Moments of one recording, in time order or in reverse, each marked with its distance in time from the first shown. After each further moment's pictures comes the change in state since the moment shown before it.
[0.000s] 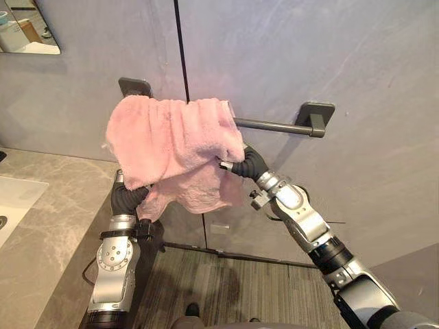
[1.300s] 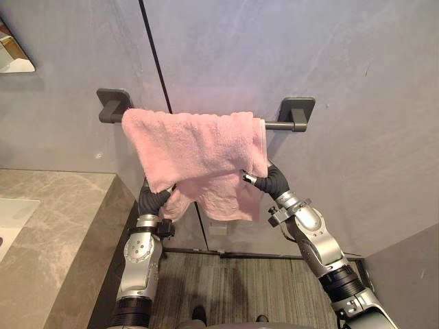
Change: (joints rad) left arm -0.108 -0.123 -0.016 0.307 -0.002 0.003 -0.054; right arm 0.190 0.054 -0.108 0.030 -0.004 0.004 0.021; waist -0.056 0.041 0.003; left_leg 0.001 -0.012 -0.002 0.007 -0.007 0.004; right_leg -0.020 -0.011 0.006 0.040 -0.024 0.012
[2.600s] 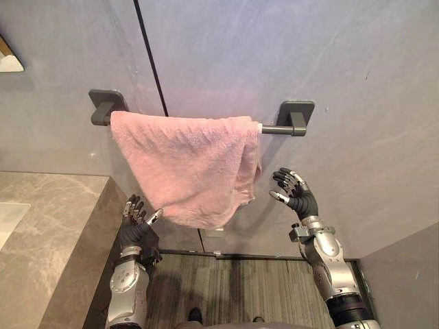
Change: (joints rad) left arm 0.170 -0.008 0.093 0.032 -0.107 0.041 0.062; right arm 0.194 0.085 -0.242 0.100 -0.039 -0.039 -0.115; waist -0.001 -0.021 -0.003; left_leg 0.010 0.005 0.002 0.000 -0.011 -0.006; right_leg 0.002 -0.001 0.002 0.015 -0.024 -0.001
